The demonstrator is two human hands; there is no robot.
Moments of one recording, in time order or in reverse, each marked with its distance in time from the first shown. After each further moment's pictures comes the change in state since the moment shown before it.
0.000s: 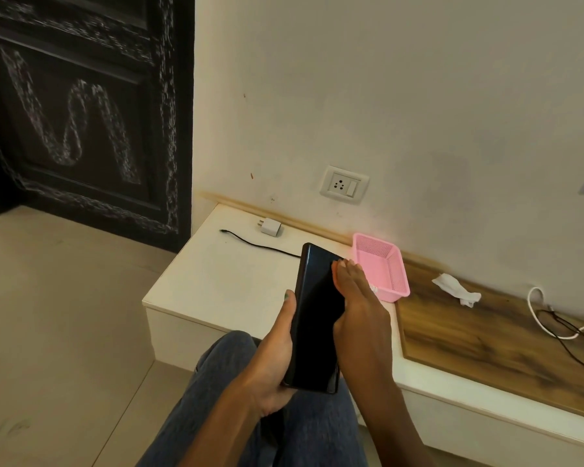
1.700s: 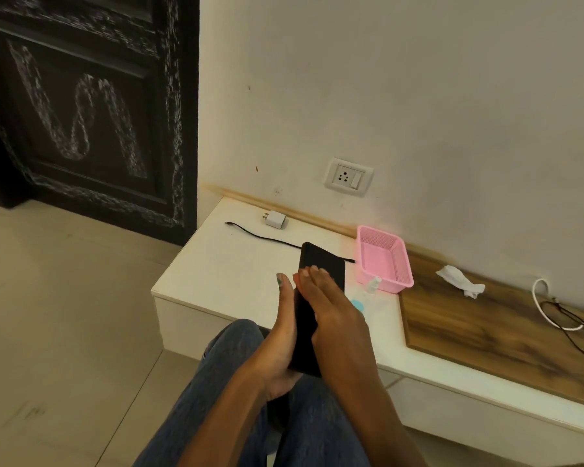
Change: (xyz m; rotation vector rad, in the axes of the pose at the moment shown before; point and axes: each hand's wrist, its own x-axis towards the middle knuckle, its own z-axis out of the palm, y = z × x) left_hand -0.005 -0.003 0.000 -0.010 -0.089 0.023; right_hand -0.026 -0.021 -0.004 0.056 -0.282 -0.219
